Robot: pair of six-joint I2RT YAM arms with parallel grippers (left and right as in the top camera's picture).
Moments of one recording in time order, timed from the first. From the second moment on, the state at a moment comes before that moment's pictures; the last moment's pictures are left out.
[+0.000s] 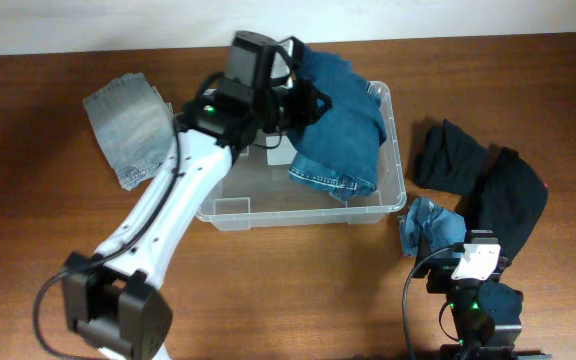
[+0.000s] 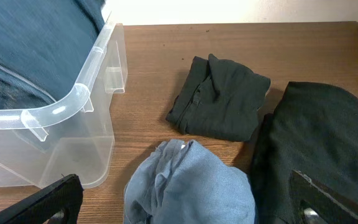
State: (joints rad) left arm -0.46 1.85 1.71 -0.56 0.47 -0.64; right arm -0.05 0.04 0.13 -0.43 0.01 0.00
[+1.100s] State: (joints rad) left arm -0.28 1.84 1.72 -0.93 0.05 -0.35; right arm -0.05 0.04 0.13 -0.43 0.01 0.00
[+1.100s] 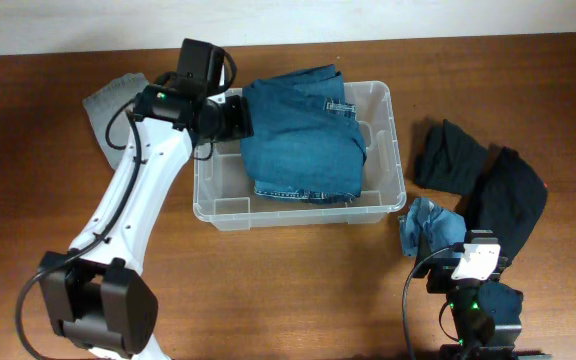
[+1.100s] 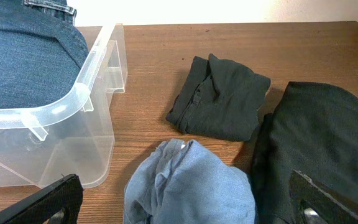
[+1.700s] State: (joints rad) left arm -0.22 2.14 1.71 -0.67 0.52 -0.07; right arm -0.05 0.04 0.13 -0.43 0.01 0.00
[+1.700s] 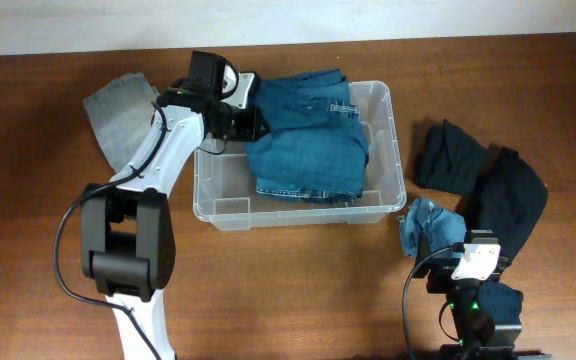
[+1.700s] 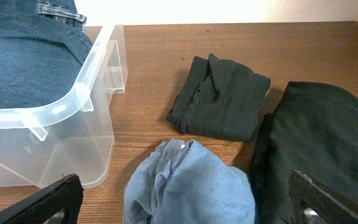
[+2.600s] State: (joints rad) left arm -0.23 2.03 1.84 -0.99 0.53 -0.14; right arm -0.05 0.04 0.13 -0.43 0.01 0.00
